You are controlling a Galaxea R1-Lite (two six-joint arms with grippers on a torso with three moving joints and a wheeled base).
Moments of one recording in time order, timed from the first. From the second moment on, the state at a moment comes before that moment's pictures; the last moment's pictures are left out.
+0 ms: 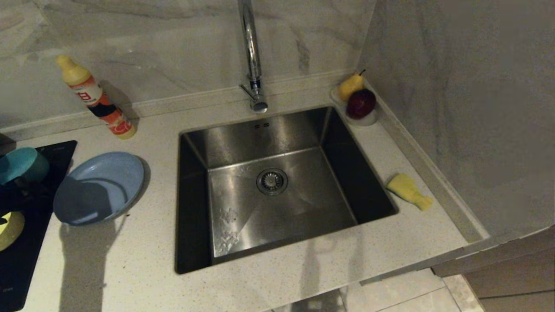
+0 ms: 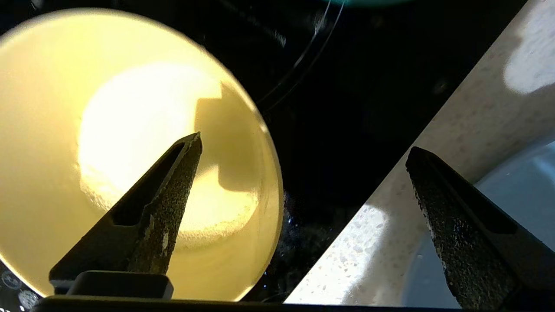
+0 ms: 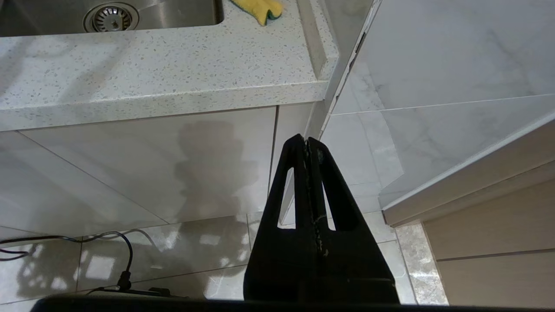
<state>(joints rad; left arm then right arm) 0.67 1.97 -1.40 0.19 -0.10 -0.23 0.00 0.00 0.00 0.00 0.02 -0.06</state>
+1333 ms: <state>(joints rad) 0.69 1.78 -1.37 0.31 -0.10 -0.23 0.00 0.00 0.00 0.00 0.02 -0.06</state>
